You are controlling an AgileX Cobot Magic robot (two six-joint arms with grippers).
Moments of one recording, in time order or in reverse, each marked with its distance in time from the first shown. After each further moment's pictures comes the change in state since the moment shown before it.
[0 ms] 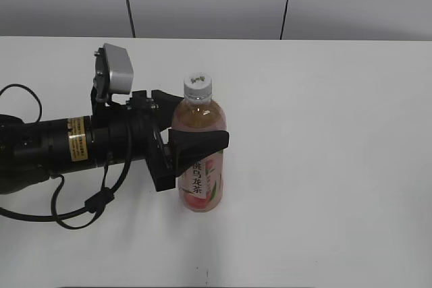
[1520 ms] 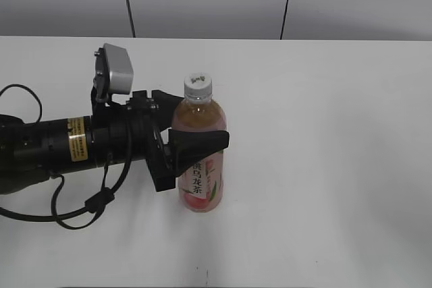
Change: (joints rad) left arm 0.000 0.002 0.000 0.001 -0.003 0.000; right arm 0.032 0.620 -0.042 0.790 -0.419 -0.863
